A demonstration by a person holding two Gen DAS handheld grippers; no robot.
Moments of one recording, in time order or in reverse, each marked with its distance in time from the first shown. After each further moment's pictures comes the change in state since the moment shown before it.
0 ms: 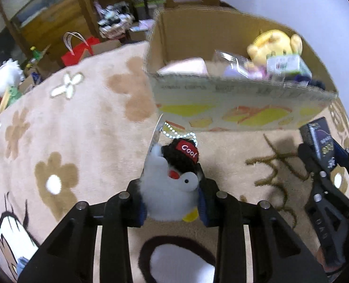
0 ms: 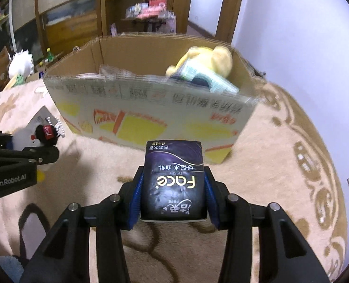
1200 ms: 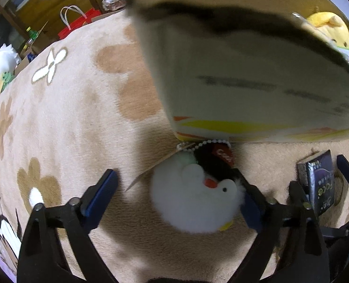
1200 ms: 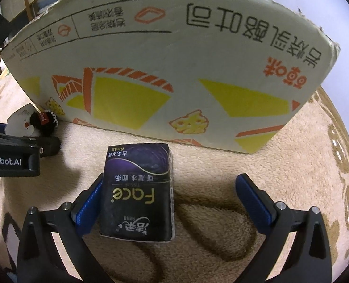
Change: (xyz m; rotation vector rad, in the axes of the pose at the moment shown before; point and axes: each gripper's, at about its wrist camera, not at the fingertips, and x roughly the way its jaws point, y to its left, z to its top) left arm 0.096 -0.004 0.043 -0.004 0.191 0.032; right arm 0.102 0.000 -0.013 0.024 0.182 0.039
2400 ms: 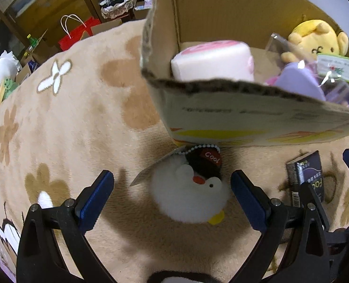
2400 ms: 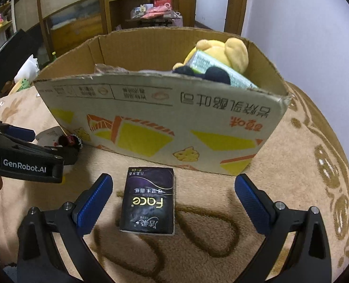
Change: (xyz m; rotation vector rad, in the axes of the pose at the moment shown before) left arm -0.026 -0.003 0.001 0.007 -0.028 0.002; right arm -0.055 0.004 0.001 -0.009 -0.134 0.032
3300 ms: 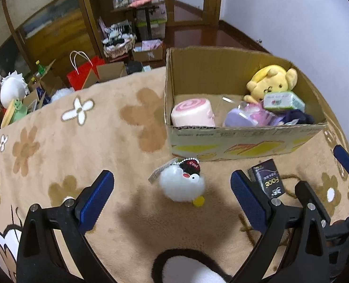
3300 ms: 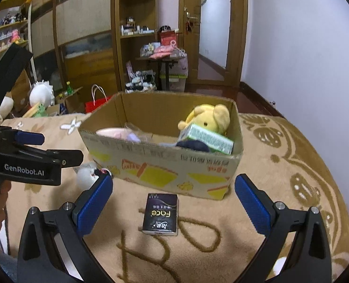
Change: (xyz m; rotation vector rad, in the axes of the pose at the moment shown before) left arm -0.097 0.007 -0.026 0.011 -0.252 -0.046; right arm -0.083 -0.001 0.009 -0.013 -0.218 0.038
